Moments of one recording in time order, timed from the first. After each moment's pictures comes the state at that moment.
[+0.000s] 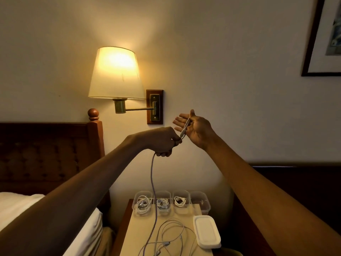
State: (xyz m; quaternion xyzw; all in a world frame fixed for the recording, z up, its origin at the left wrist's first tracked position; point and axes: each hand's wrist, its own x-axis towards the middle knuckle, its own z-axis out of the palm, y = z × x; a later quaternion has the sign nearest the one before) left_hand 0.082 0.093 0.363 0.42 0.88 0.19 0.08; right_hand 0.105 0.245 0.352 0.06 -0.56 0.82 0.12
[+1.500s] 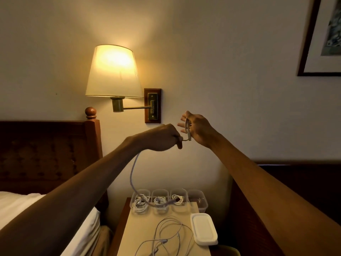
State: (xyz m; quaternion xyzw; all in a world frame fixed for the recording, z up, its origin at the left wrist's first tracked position) left_hand 0.086 0.098 0.359 0.48 0.86 0.18 -0.03; right_hand 0.112 0.257 0.351 0.04 -0.71 0.69 0.16
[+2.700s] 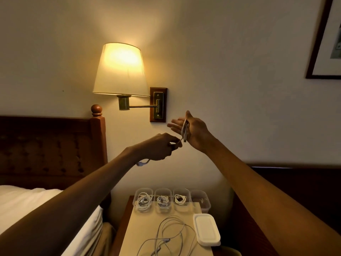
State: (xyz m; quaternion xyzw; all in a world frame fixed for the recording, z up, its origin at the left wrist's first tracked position) left_hand 0.063 0.073 0.322 0.47 0.85 0.23 -0.01; right_hand 0.100 0.225 0.342 0.08 -0.60 0.79 0.10
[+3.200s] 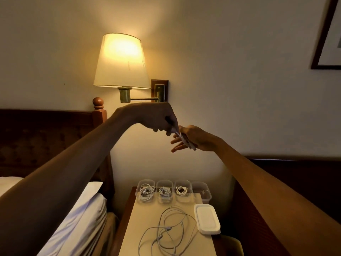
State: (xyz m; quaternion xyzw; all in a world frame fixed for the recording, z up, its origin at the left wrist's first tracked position) left_hand 0.077 0.054 0.400 0.56 0.83 0.08 0.00; right_hand 0.107 0.241 0.312 0.06 -0.82 0.56 -0.05
